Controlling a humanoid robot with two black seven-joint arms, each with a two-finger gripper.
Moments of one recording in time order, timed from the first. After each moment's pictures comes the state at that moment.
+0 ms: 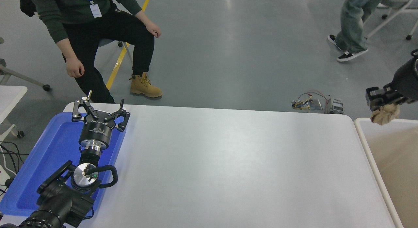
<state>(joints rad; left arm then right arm) -0.50 0.13 -1.12 -0.54 -0.09 -0.62 -0.36 2.29 -0.64 -1.33 1.38 -0.60 0.67 -0.04</state>
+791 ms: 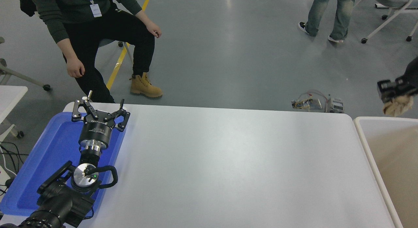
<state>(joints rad) -0.50 0.14 -1.12 -0.54 -0.09 -0.62 -0.36 2.09 -0.64 -1.33 1.16 -0.64 0.57 -0.04</state>
